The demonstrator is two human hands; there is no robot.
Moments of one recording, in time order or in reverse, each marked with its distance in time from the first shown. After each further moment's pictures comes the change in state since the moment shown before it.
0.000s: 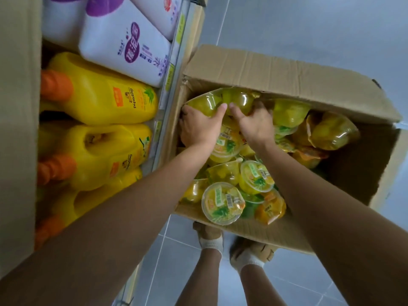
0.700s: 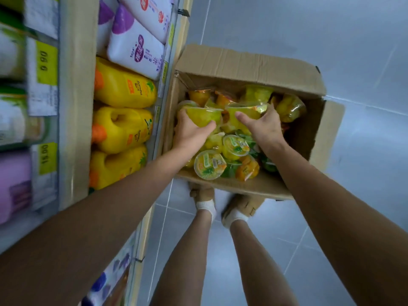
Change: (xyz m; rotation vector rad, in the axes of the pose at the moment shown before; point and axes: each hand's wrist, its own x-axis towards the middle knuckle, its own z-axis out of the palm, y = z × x) left_hand -0.099 -0.009 -0.073 -0.073 -0.297 0.056; right_hand -0.111 0.011 -0.112 0.426 -0.073 0.110
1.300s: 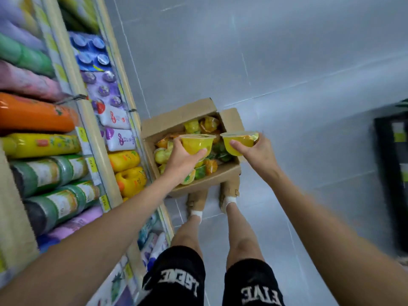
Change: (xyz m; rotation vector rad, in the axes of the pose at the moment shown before) left_hand -0.272 0.146 -0.064 0.298 -0.327 0.371; right_hand -0.277 -0.057 -0.191 0.284 0.355 0.024
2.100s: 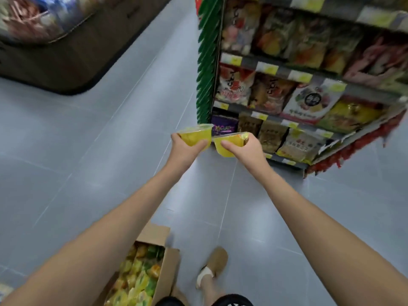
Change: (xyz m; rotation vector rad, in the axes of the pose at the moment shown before) left_hand -0.358 0.304 0.241 0.259 -0.641 0.795; right_hand -0.295 0.026 -0.398 0.509 0.918 -0.049
